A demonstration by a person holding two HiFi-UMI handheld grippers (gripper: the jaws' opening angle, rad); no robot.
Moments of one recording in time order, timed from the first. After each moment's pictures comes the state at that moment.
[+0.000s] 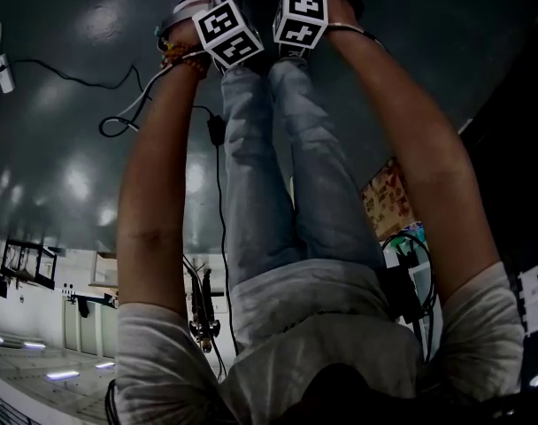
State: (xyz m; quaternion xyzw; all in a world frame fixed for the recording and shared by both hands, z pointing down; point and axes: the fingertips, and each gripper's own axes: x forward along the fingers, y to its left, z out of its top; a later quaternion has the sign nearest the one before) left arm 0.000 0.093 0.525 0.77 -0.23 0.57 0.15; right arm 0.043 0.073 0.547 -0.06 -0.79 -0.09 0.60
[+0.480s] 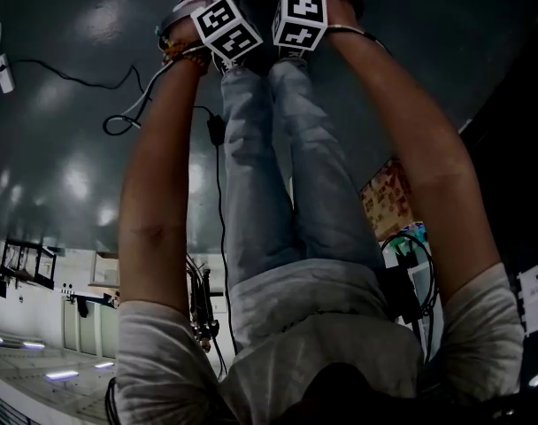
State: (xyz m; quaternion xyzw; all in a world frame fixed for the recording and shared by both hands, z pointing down) left arm -0.009 0.087 0.536 0.76 -0.24 0.57 0.18; right arm 0.035 0.067 0.540 -0.07 -0.79 -0.11 0.60
